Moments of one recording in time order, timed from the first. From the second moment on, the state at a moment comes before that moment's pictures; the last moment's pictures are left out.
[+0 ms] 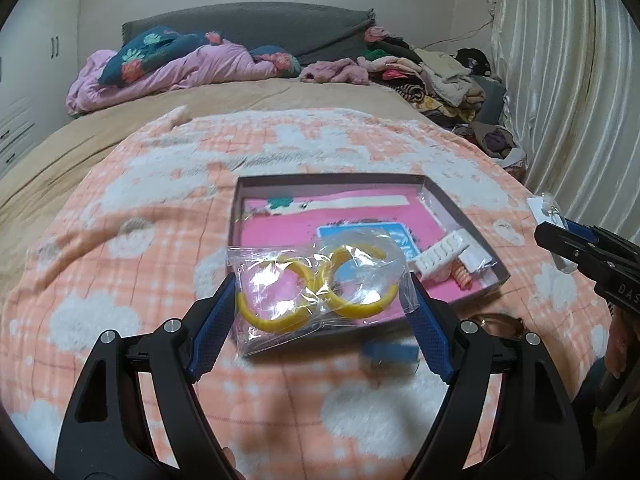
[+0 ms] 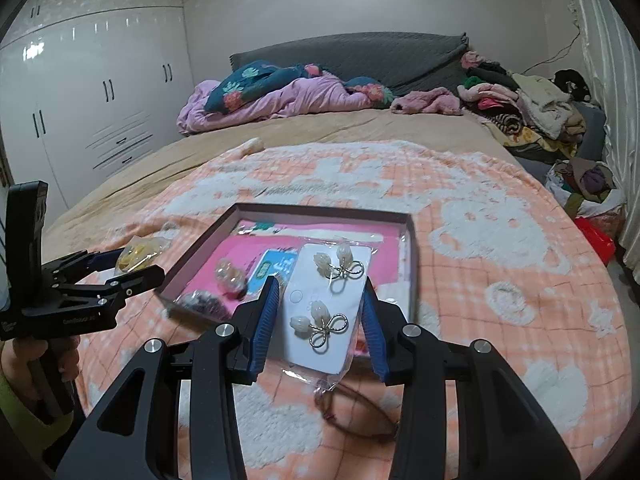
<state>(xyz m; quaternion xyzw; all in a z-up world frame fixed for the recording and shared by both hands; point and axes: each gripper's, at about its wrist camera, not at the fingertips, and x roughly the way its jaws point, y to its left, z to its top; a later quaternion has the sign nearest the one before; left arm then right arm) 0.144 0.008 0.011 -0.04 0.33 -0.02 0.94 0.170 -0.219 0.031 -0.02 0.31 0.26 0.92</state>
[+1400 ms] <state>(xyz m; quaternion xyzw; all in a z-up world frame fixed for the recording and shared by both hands) 0.211 -0.011 -0.031 -0.02 0.37 -0.02 0.93 0.229 -0.238 -0.004 0.03 0.33 0.20 0.92</state>
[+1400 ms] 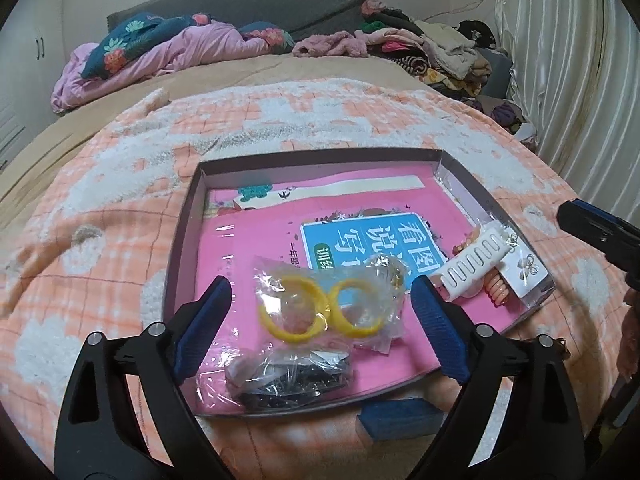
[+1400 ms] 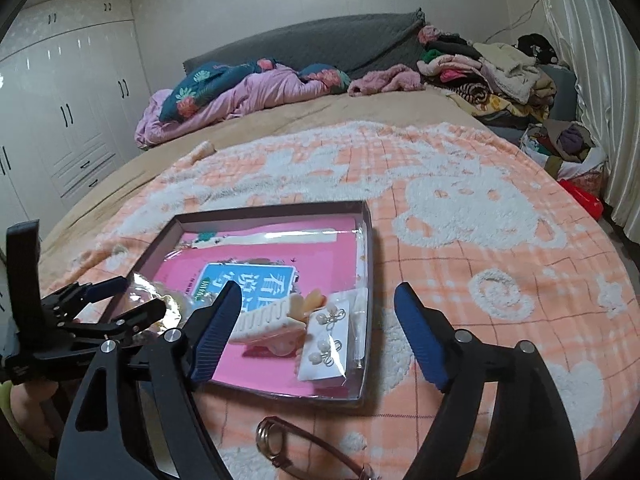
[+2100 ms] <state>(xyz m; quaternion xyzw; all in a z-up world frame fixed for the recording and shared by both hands) 0.169 -0.012 -0.007 -0.02 0.36 -0.02 0.93 0.173 -0.242 0.001 -0.03 0.34 0.22 0.92</state>
